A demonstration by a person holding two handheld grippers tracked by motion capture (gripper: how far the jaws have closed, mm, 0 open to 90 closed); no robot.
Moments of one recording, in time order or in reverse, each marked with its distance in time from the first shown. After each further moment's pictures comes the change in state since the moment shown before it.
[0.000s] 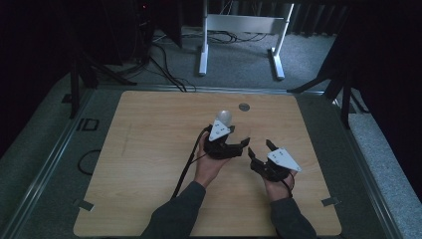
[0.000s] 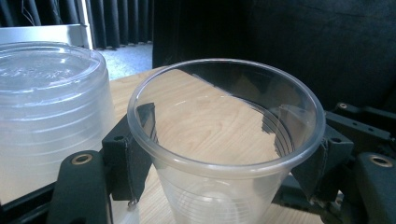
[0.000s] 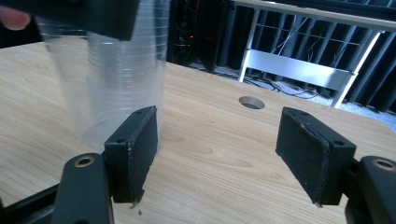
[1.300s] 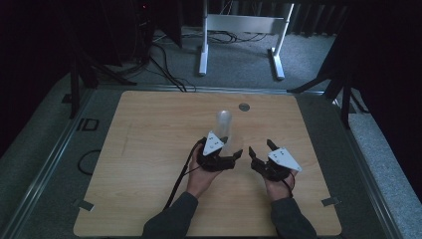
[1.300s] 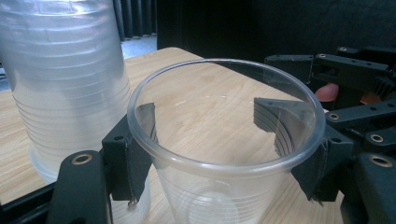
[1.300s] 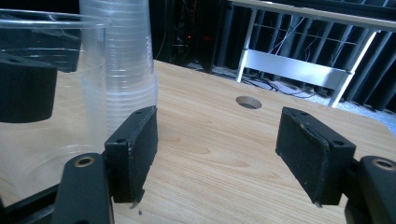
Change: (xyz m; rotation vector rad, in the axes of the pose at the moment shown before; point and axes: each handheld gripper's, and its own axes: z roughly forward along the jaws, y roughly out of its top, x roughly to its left) left arm -0.003 -0.033 -0.019 0.033 0.021 0.047; right arm -0.002 0.000 0.000 0.001 -0.008 0.006
